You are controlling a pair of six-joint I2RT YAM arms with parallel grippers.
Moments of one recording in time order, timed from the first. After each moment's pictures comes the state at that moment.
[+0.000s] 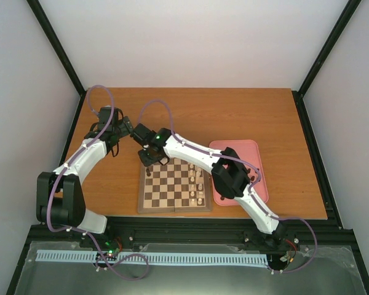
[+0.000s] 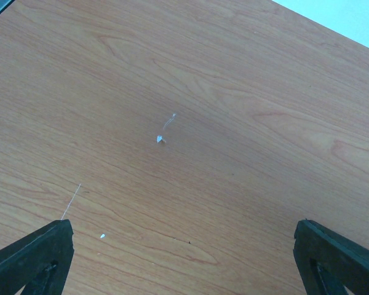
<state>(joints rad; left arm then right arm) -0.11 1.45 0.98 -0.29 -0.24 -0.50 1.01 2.37 2.15 -0.91 0.05 0.40</state>
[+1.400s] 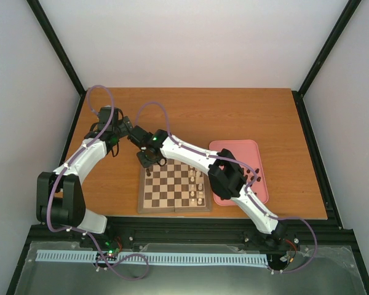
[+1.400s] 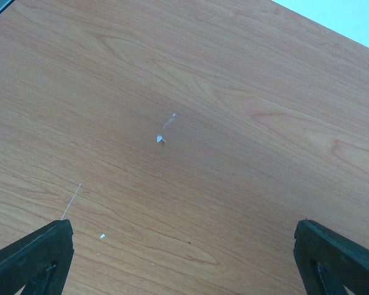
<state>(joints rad) -0.11 1.45 0.98 -0.29 -0.24 -0.50 1.02 2.43 2.22 -0.96 0.09 0.38</state>
